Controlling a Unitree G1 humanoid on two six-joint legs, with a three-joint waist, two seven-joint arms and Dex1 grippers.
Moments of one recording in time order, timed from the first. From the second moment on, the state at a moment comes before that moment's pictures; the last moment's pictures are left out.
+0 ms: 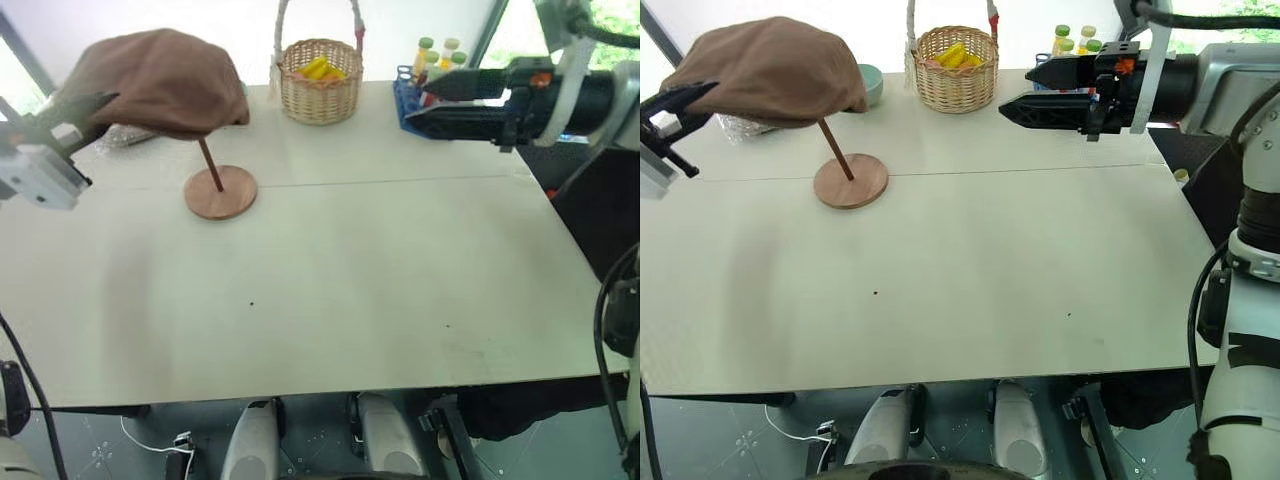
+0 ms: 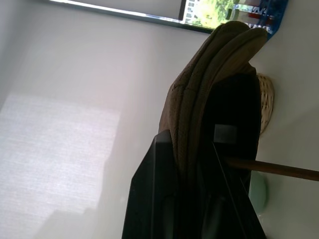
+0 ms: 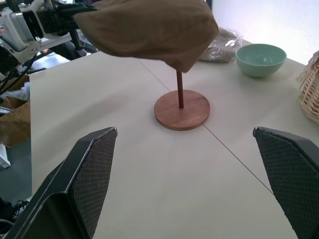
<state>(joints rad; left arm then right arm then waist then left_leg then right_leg) -0.72 1.06 0.18 0.62 -0.06 -1.04 -0.71 -1.15 -0.87 -0.05 0.04 0.72 1.13 1.02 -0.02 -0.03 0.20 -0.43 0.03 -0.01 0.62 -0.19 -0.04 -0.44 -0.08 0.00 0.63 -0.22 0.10</state>
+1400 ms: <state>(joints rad) -0.03 1.13 0.61 -0.13 -0.26 -0.18 -0.72 -1.17 -0.87 -0.02 0.09 0.70 1.03 1.11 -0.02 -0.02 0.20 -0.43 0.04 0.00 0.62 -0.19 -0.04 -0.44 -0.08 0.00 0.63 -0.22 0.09</state>
